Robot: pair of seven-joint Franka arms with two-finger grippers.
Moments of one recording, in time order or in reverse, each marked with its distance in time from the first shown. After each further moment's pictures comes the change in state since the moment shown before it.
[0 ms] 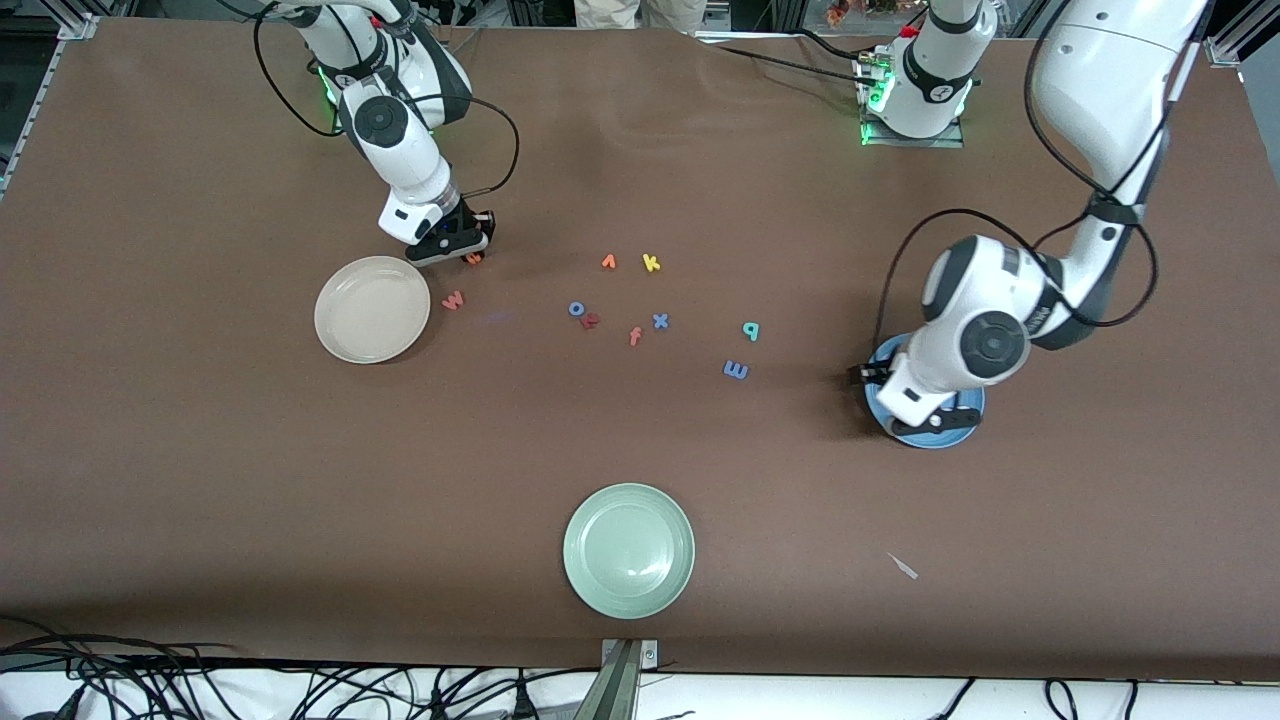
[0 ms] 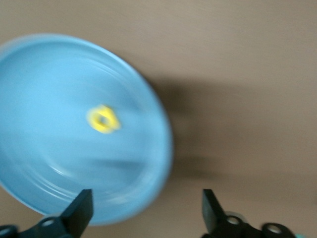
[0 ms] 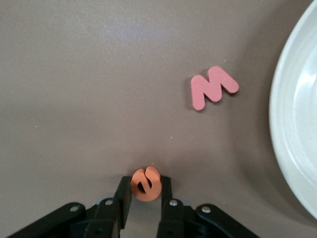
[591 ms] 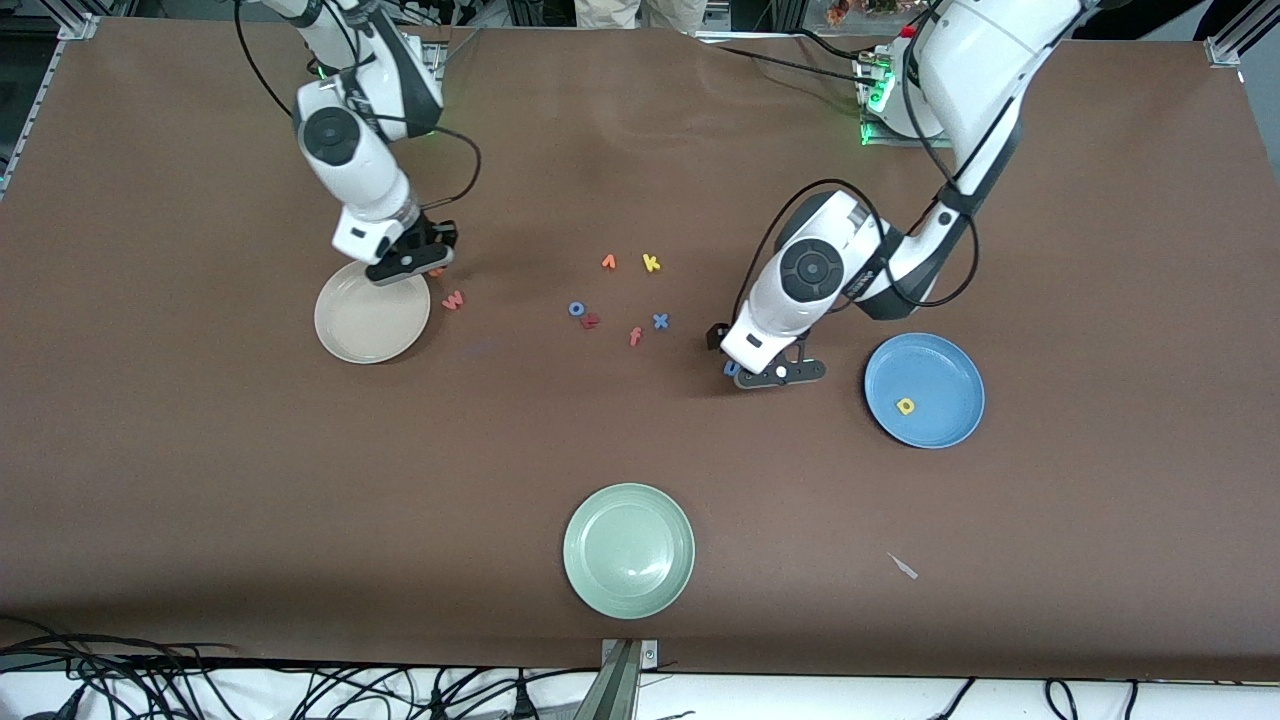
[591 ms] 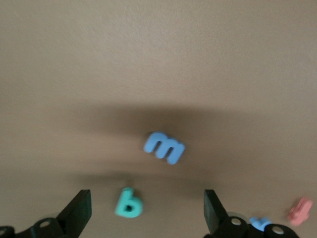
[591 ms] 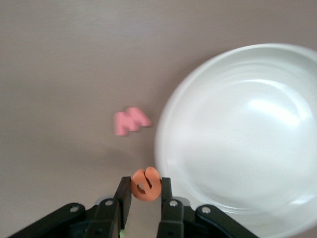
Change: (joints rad) left arm -0.215 0.076 -0.066 0.003 0.000 0.213 -0.289; right arm -0.004 -0.148 -0.205 0.115 -0.001 -0.334 -0.317
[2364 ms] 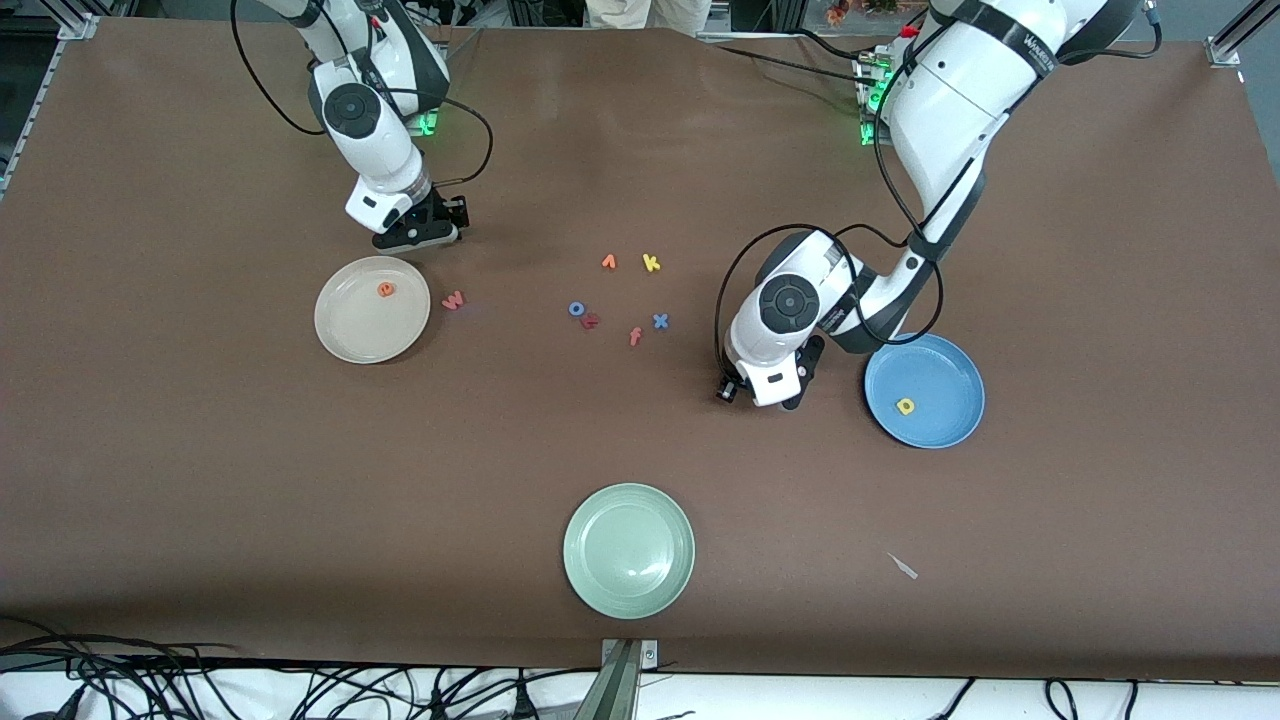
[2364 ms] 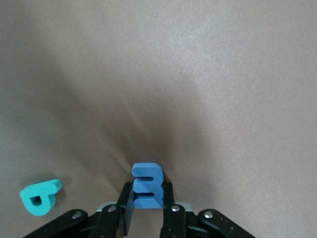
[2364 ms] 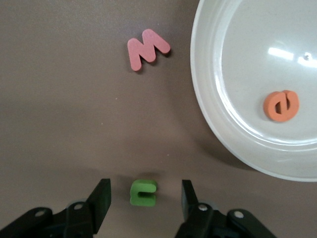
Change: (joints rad) left arm -0.045 0.148 0.044 0.136 0.067 0.042 -0.917; right arm 0.004 0.002 0.138 -0.184 0.000 0.174 0.306
